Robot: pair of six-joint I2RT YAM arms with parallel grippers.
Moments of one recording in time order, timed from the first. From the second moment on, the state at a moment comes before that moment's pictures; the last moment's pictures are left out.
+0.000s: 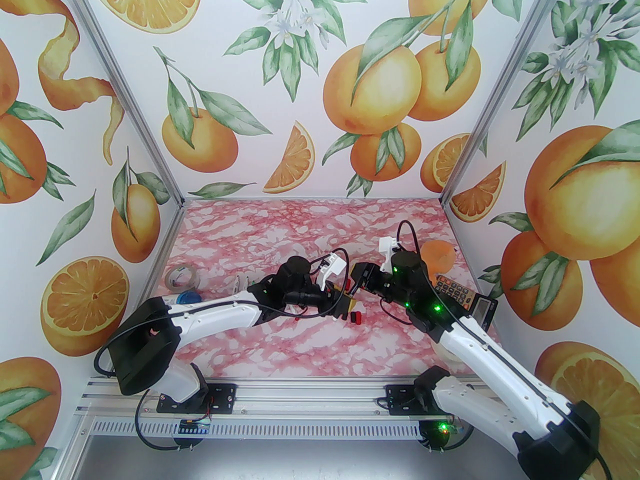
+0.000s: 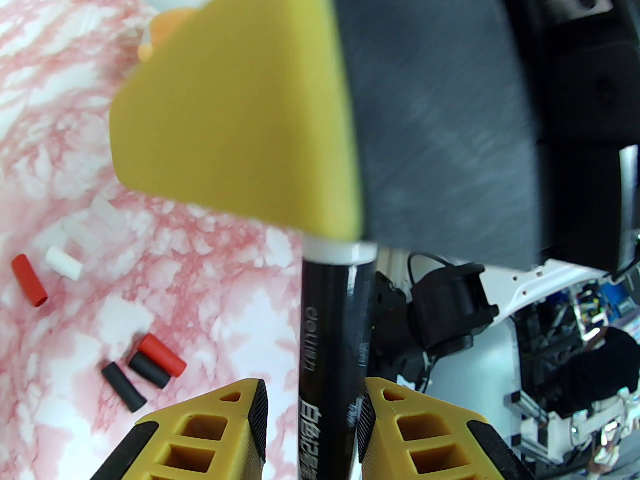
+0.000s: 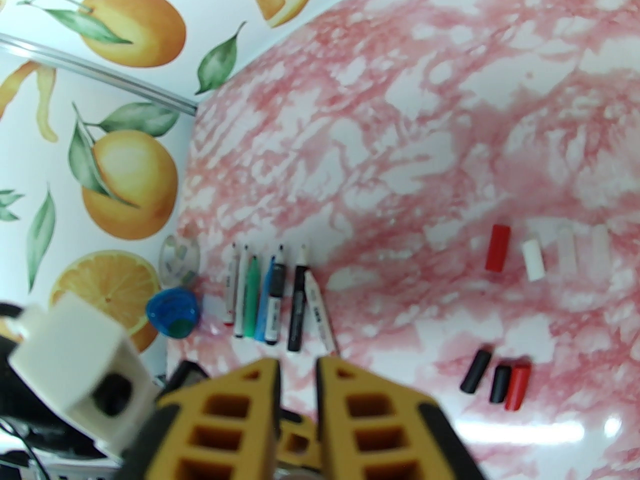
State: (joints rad) left arm -0.92 1.57 0.89 0.29 0.58 -0.50; right arm 0.50 0.94 0.76 -0.31 -0.19 0.88
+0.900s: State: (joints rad) left arm -0.93 1.59 0.90 0.33 0.59 -0.53; right arm 0.50 0.98 0.75 -0.30 -0.22 0.84
